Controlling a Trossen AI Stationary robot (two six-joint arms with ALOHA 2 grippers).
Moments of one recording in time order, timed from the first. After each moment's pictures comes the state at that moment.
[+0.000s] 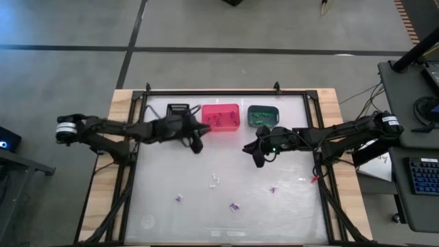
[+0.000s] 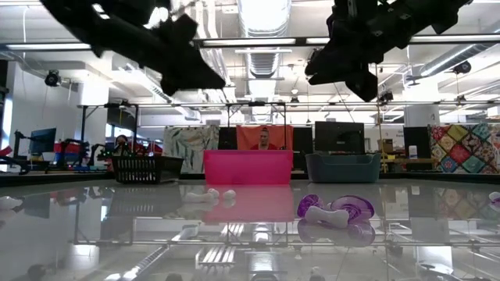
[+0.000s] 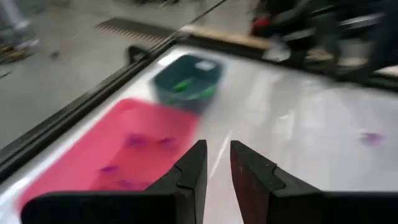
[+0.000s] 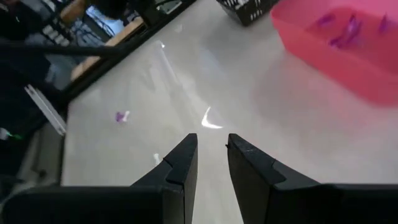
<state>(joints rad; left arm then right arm) 0.14 1.28 0.64 0.30 -0.19 -0.14 0.06 1.22 0.69 0.03 0.09 0.65</state>
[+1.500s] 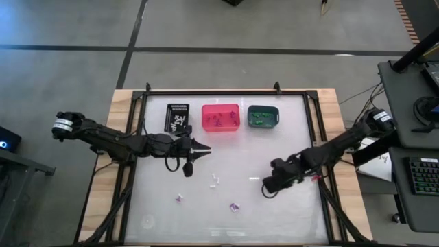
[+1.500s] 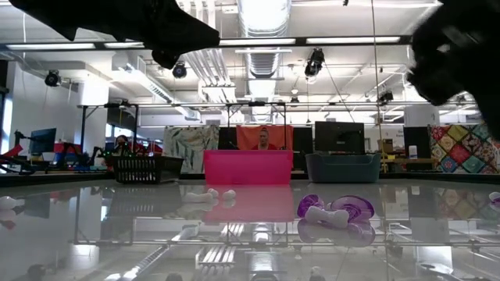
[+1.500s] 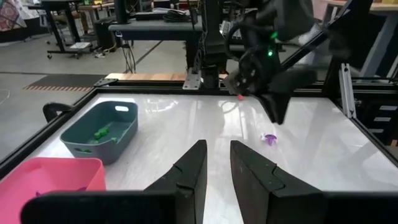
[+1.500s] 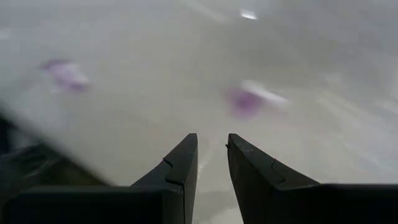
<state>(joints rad) -0.16 1.21 0.57 0.47 -0.23 -0.04 0.43 1.31 0.69 -0.47 -0.17 1.64</state>
